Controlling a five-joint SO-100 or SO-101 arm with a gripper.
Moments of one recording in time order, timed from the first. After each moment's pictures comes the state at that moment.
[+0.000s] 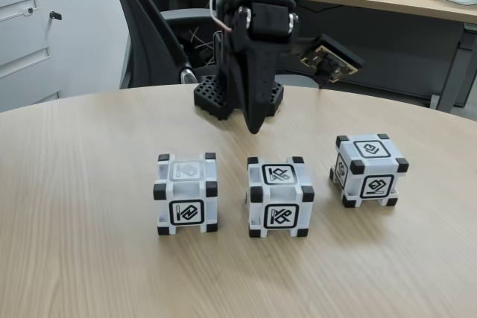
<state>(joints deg) 6.5 190.4 168.7 74.7 -6.4</state>
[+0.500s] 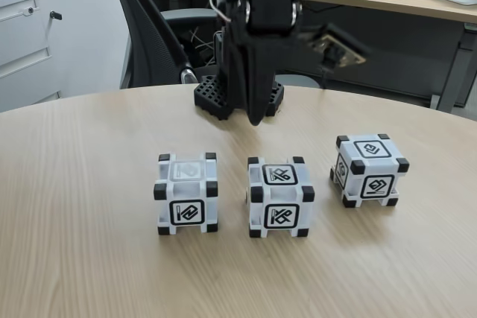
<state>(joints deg) 6.5 157.9 149.6 74.7 -2.6</state>
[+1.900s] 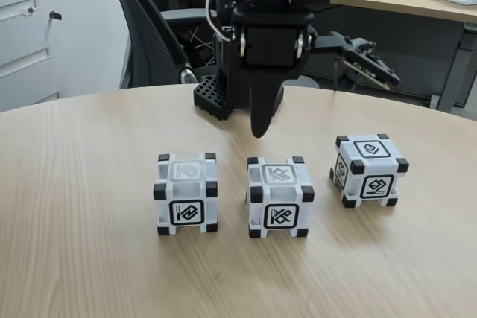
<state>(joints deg) 6.6 114.6 120.1 84.4 8.3</state>
